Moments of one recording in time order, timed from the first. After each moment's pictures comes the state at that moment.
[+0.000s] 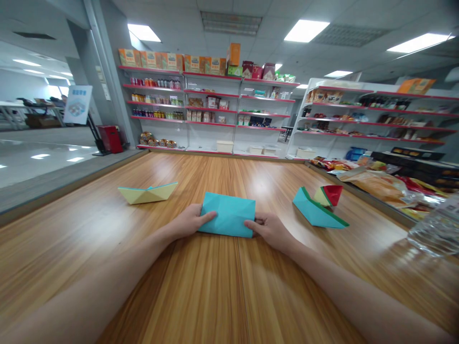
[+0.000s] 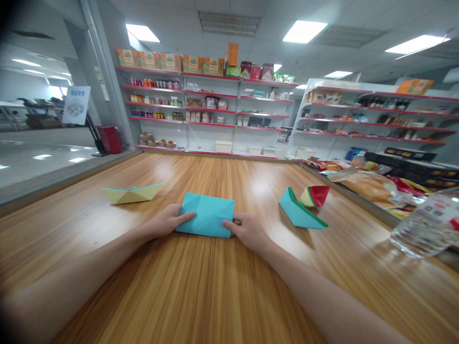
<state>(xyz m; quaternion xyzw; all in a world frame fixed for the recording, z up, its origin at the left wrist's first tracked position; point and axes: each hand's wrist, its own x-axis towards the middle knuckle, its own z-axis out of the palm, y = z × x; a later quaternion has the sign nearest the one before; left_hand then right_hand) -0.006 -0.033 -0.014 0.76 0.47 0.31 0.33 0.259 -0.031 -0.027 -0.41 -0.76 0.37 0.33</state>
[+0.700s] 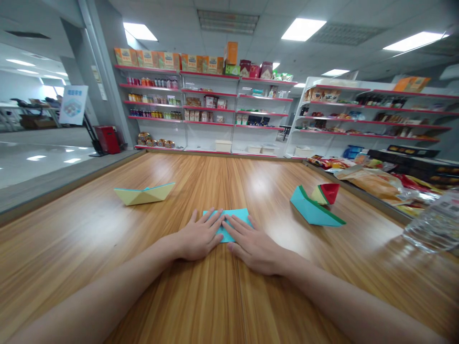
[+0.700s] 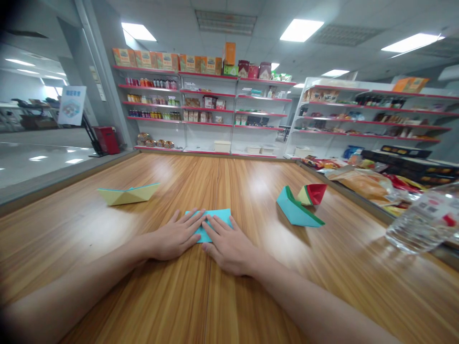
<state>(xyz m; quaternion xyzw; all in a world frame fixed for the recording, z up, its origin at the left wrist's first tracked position) 0.021 -0.058 -0.022 0.89 0.44 0.00 0.08 0.236 -0.066 -0.017 -0.36 -0.93 0.08 0.05</state>
